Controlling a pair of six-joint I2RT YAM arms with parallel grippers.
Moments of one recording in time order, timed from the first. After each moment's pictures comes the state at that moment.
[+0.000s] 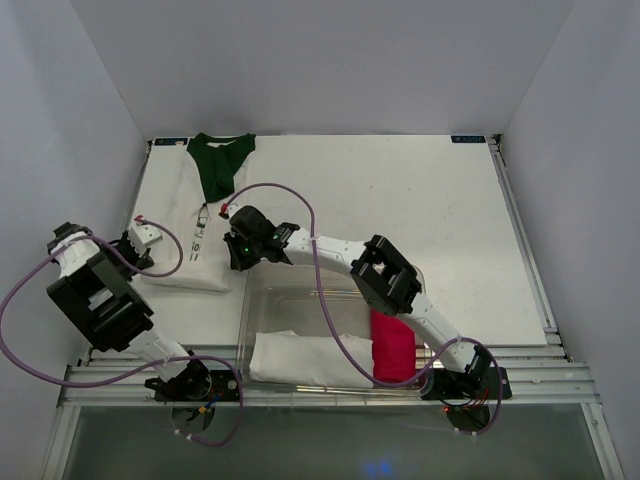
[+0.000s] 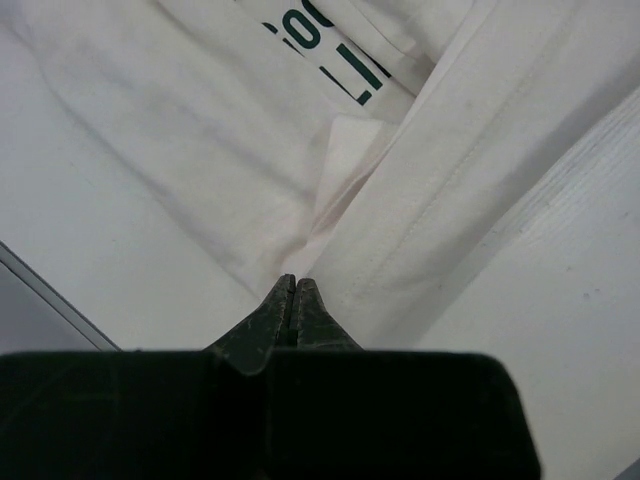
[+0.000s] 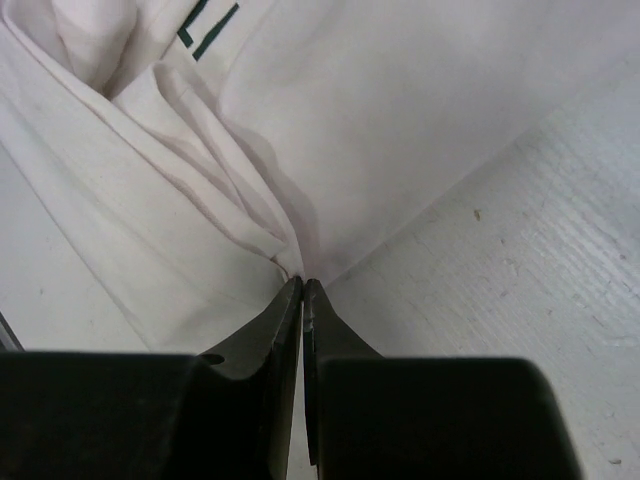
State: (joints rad) left arm 0.77 1.65 1.13 -0.97 0.78 1.73; right arm 1.05 2.45 2.03 -0.29 -0.15 0.41
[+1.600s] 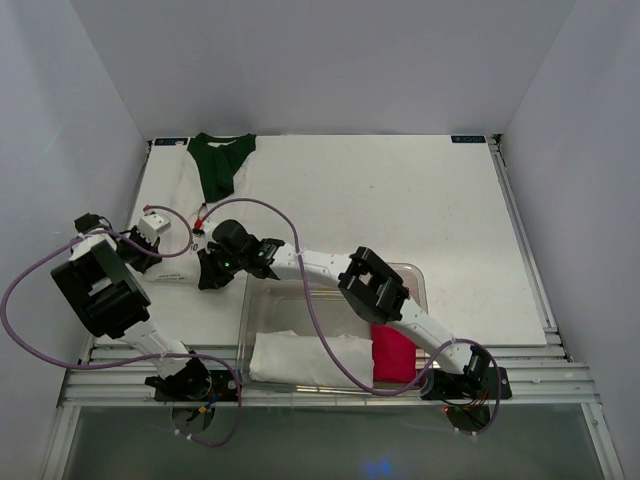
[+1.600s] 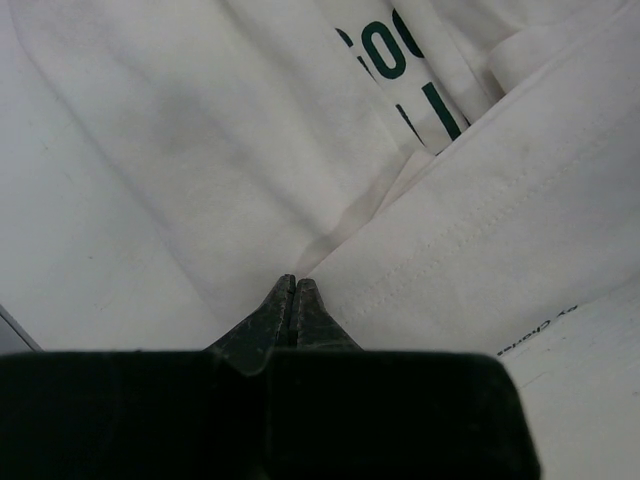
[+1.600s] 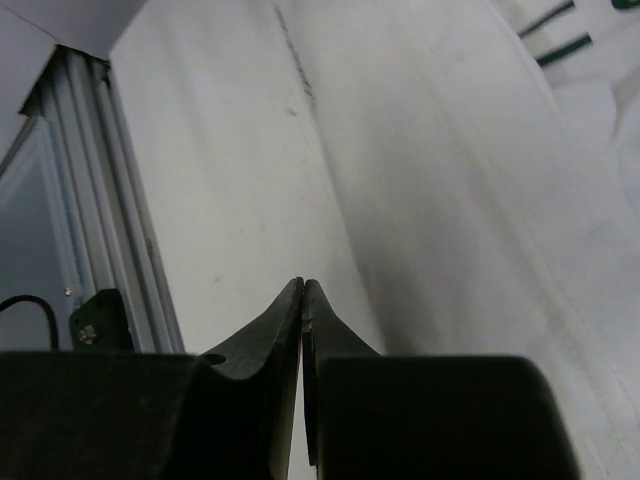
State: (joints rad) left arm 0.65 1.74 1.07 -0.63 0.69 1.32; right arm 1.14 2.53 2.12 -0.09 -0.39 0.46
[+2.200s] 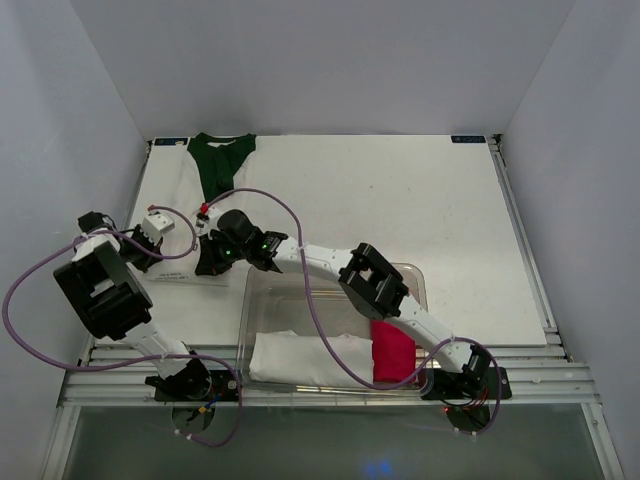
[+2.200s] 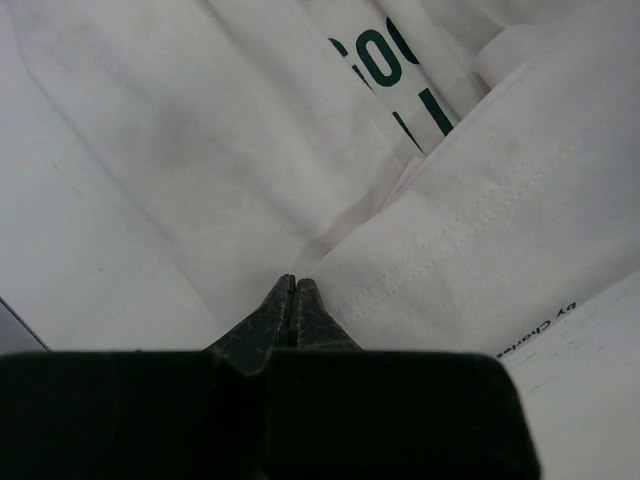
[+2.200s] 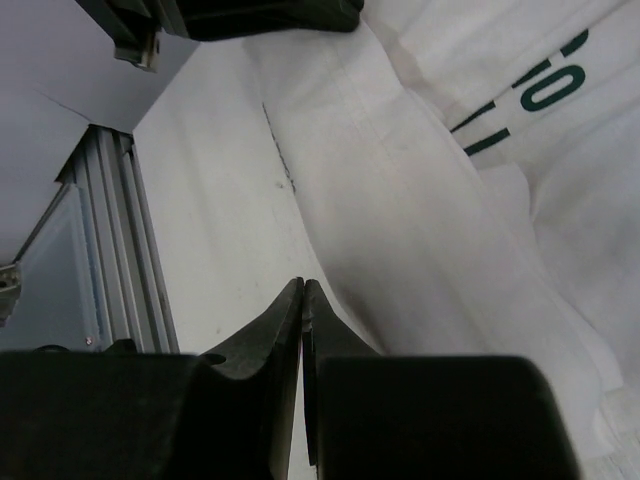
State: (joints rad) left arm 0.63 1.72 1.06 -0.60 0.67 1.33; right arm 1.10 2.57 2.16 -0.03 -0.37 0.53
